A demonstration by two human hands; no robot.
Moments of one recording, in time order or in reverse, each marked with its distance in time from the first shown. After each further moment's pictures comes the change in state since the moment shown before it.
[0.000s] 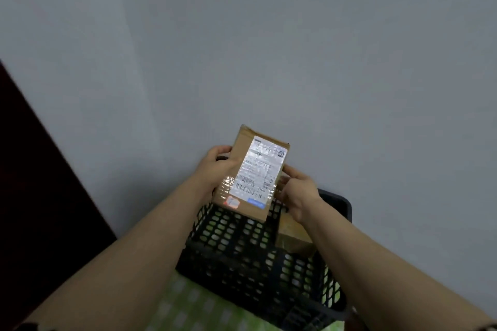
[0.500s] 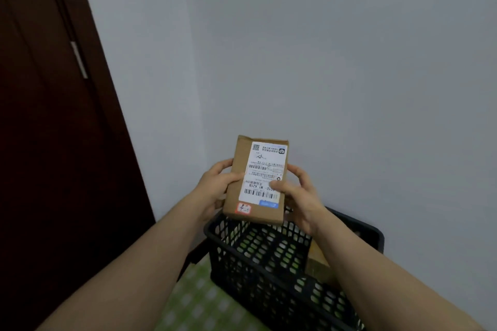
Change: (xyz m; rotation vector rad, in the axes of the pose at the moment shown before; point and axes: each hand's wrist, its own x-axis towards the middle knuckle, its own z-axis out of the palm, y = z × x) left_hand -0.108 0.025 -0.042 -0.083 0.118 0.009; right_hand -0.060 -0.009 0.012 -0.048 -0.435 -0.090
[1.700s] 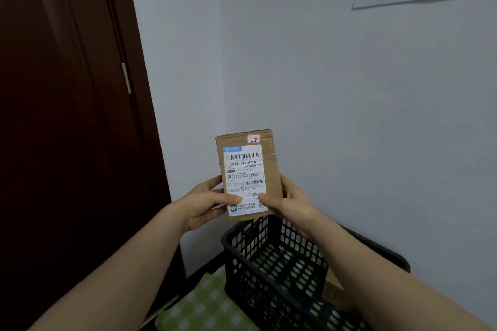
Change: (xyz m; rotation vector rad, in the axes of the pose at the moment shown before) left_hand -0.024 0.002 -0.054 -0.110 -0.089 -0.002; right_hand -0.004 -0.014 0.042 -0.342 -0.277 -0.194
